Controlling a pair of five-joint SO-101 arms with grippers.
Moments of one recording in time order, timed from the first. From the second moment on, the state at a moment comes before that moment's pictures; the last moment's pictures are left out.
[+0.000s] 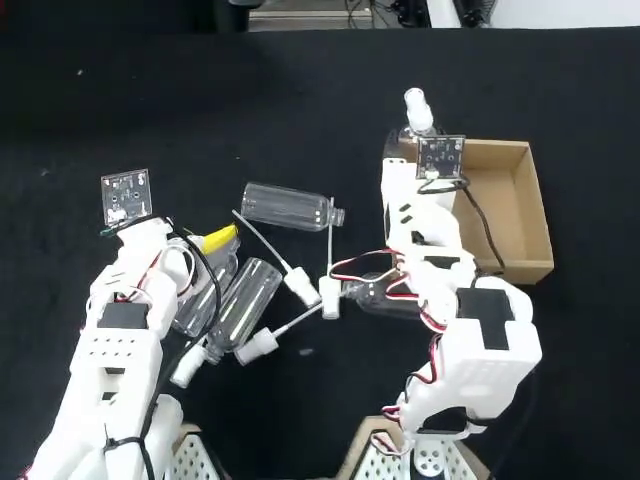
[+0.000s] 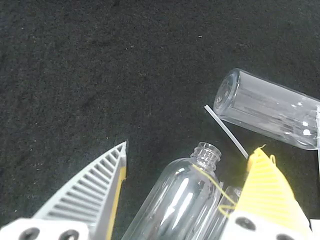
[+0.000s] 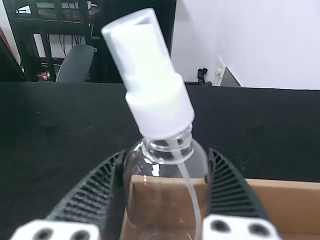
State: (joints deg) left arm -4.1 -51.1 75.2 23.3 8.3; right arm 2.5 14.8 51.6 -44.4 1.7
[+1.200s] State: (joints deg) left arm -4.1 -51.1 75.2 23.3 8.3; right arm 2.4 13.1 55.9 -44.4 1.7
